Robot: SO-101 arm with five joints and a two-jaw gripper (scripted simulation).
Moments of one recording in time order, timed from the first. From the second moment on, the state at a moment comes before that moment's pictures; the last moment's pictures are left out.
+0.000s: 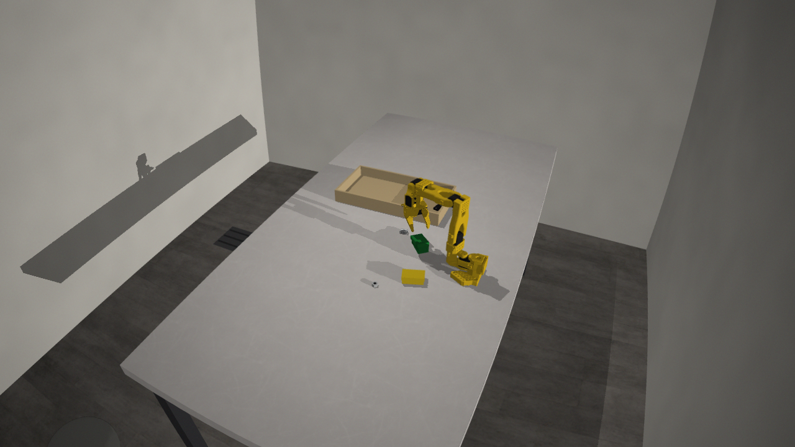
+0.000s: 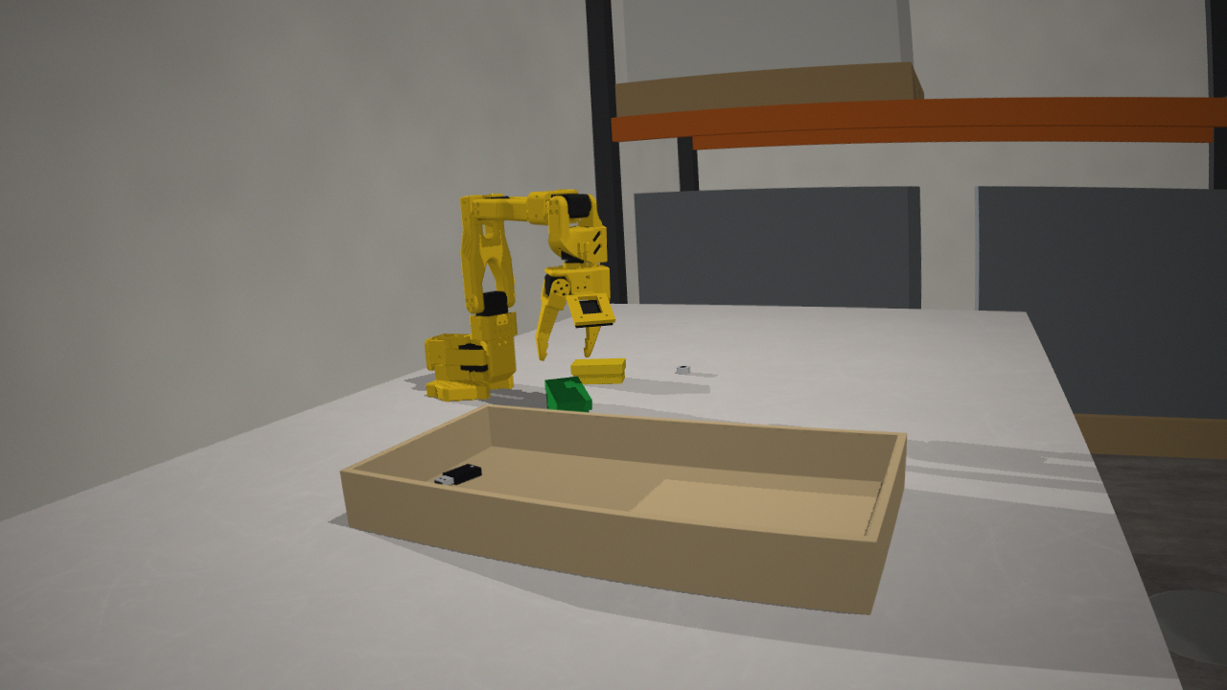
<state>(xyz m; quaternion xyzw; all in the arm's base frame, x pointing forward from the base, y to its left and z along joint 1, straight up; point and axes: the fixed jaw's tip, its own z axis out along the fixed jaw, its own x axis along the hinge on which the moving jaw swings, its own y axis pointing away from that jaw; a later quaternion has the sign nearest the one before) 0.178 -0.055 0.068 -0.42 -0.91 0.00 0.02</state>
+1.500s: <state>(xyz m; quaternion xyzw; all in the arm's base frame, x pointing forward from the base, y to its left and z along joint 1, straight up) 0.178 -0.055 0.035 -0.42 -0.91 0.00 0.02</state>
